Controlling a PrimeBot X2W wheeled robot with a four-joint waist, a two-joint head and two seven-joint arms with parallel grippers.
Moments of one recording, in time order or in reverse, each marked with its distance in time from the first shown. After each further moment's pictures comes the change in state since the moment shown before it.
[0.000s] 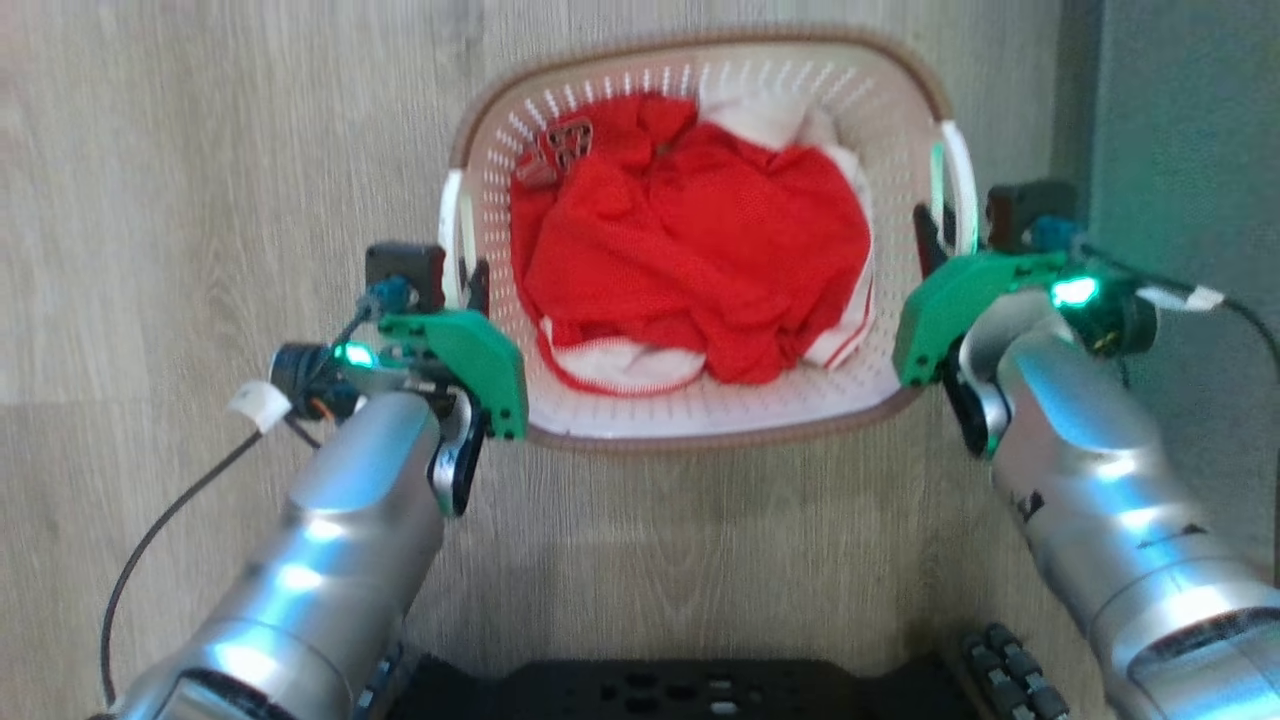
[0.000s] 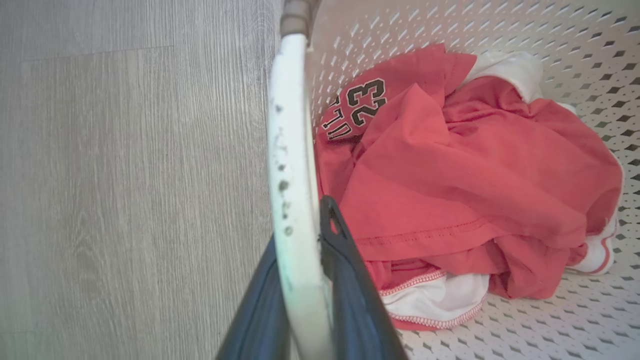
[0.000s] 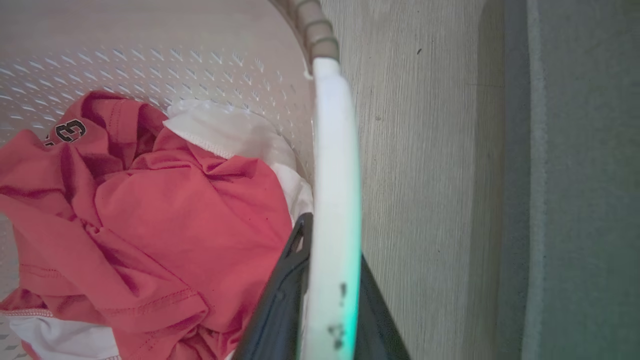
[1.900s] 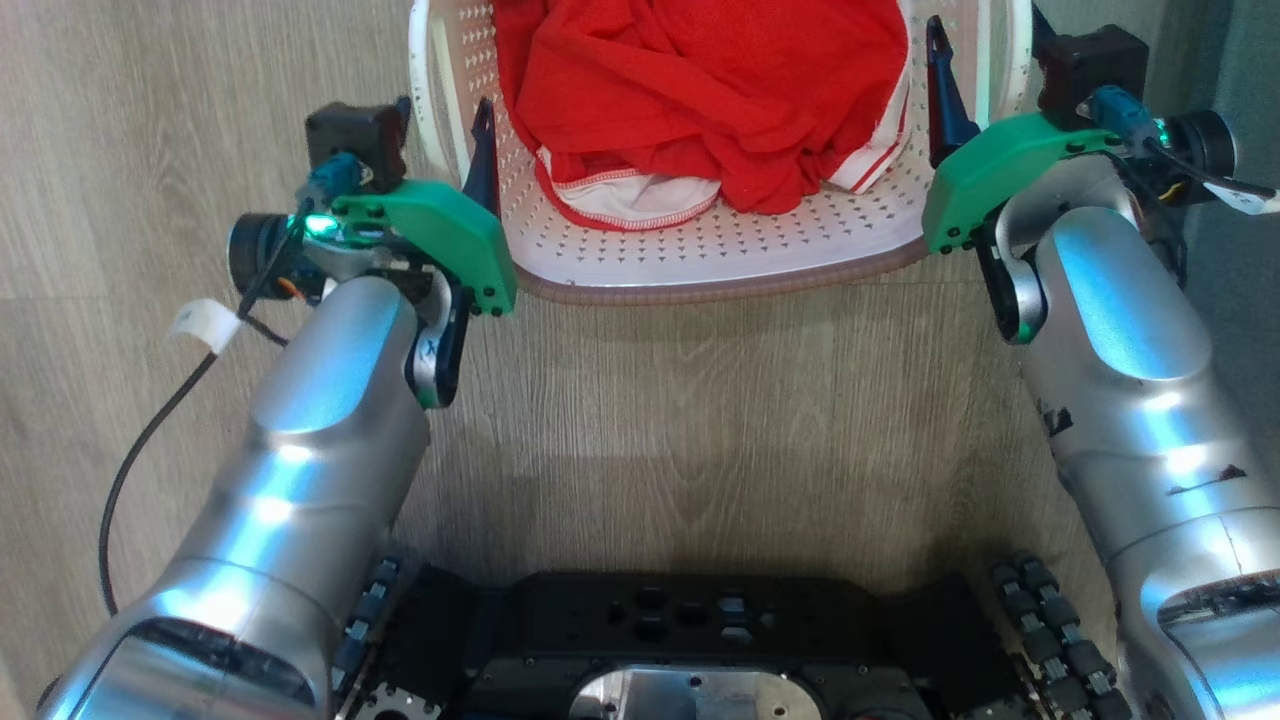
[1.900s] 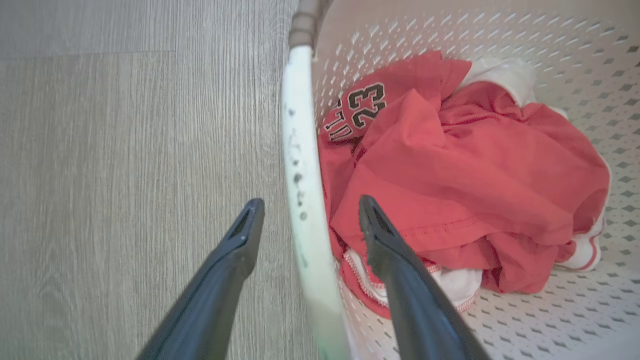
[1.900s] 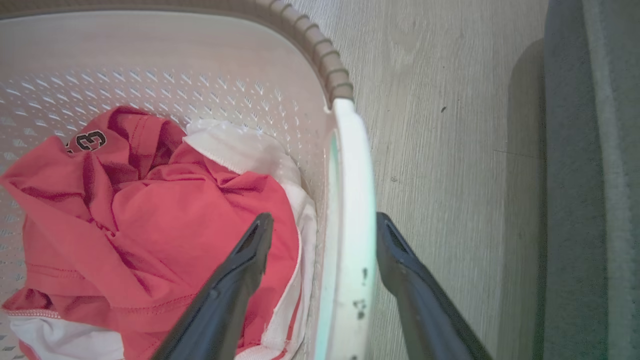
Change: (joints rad) left arm -0.081 0.006 0.183 -0.142 0.130 -0.003 -0.001; right arm -0.048 -0.007 -0.144 -0.269 -0.233 0.000 0.003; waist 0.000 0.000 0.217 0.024
